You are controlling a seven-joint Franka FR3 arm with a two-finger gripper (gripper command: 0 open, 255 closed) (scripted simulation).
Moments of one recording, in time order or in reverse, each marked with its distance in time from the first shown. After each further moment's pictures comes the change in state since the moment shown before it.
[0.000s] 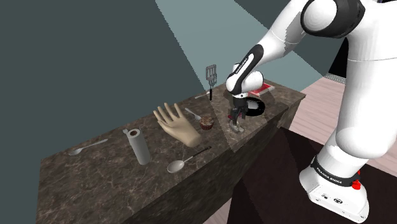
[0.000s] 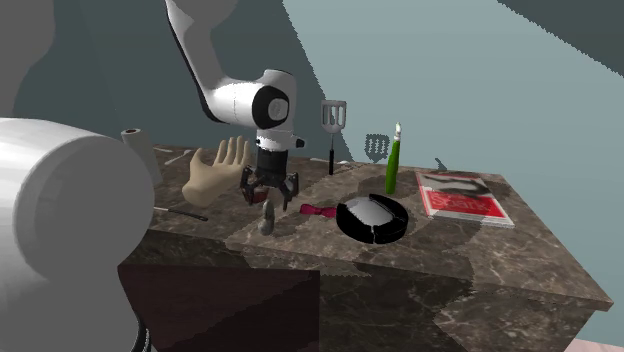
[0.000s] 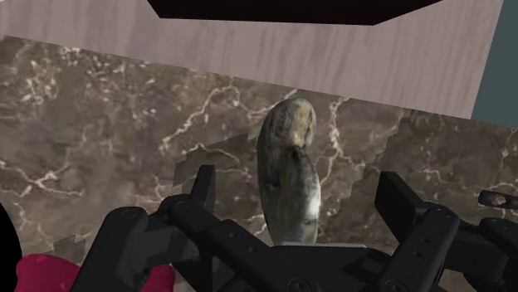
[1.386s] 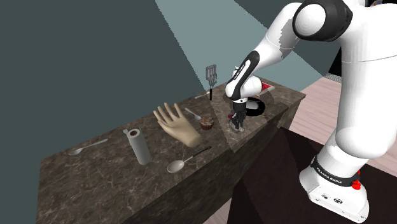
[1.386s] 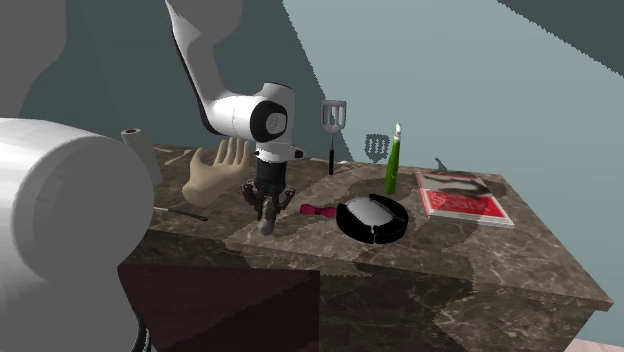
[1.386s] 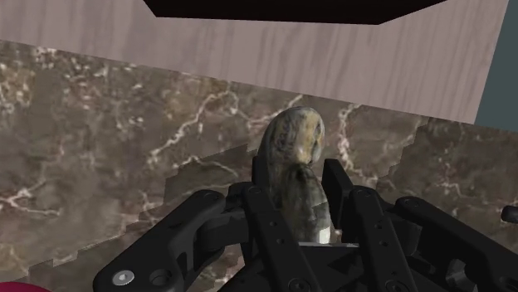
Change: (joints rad) arm -0.006 0.064 0.018 -0.004 0.029 0.067 -0.019
